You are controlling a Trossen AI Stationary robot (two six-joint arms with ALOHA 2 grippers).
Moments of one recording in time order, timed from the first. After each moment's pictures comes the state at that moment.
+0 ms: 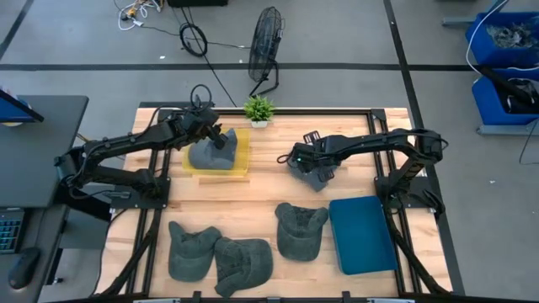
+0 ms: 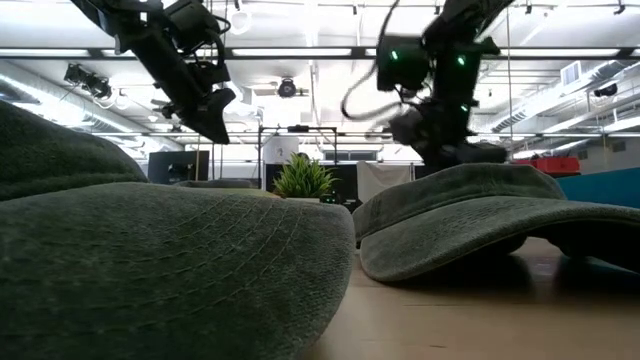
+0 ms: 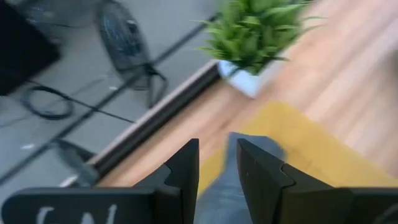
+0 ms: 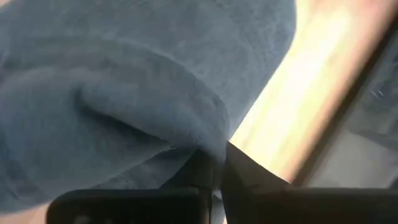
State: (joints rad) left arm 0.51 1.16 0.76 -0.29 -0.36 -0.08; right arm -0.16 1.67 1.10 -0.81 0.44 -0.59
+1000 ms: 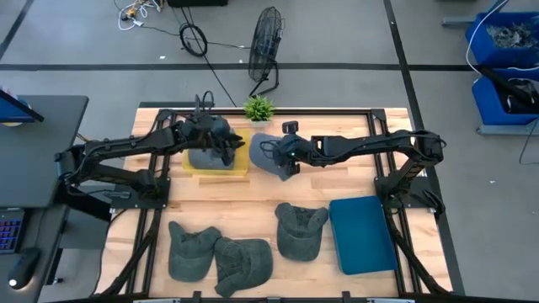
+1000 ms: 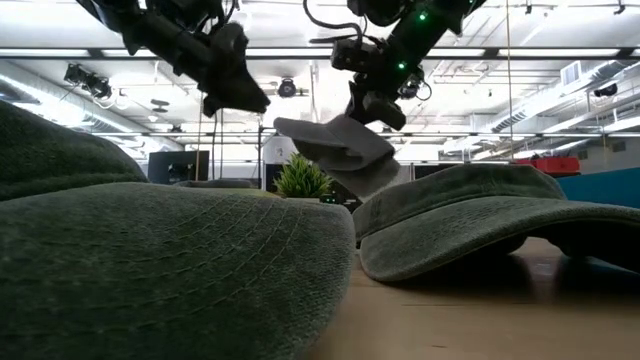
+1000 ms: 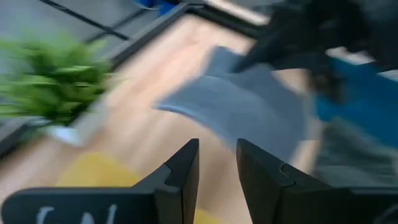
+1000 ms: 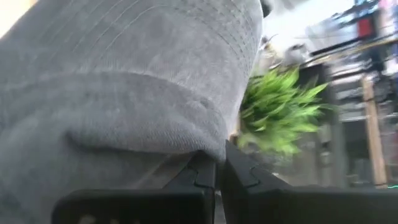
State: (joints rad) left arm 0.40 1.16 0.76 -0.06 0.11 -0.20; right arm -0.10 1.67 1.21 -0.29 0.51 -0.64
